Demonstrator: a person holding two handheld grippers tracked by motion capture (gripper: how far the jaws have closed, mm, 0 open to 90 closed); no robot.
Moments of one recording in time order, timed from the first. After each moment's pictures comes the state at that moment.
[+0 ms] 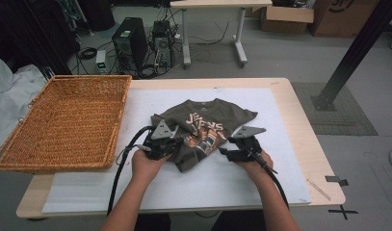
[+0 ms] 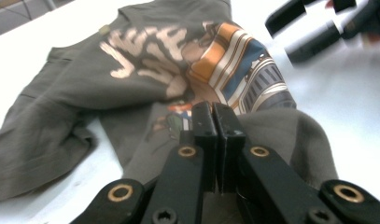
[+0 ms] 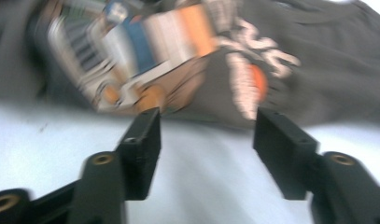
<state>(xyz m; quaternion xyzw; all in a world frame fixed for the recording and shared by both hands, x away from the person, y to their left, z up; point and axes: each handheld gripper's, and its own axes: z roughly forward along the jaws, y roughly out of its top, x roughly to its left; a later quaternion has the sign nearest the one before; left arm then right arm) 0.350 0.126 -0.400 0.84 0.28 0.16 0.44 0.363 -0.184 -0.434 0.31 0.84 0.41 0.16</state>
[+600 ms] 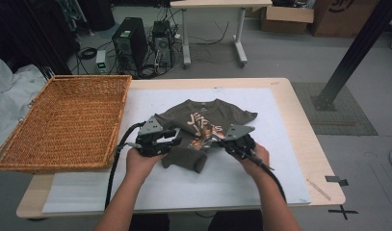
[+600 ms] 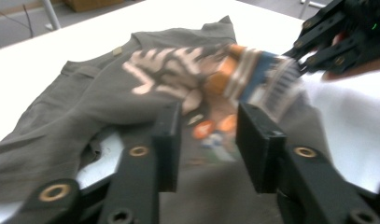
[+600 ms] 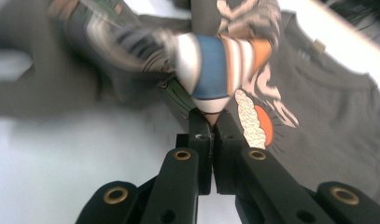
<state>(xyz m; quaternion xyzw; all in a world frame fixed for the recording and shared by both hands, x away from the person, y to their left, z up) 0.350 0.143 -0.391 0.80 0.31 0.14 0.49 0.369 -0.171 -0.417 0.19 0.88 0.38 0.20</state>
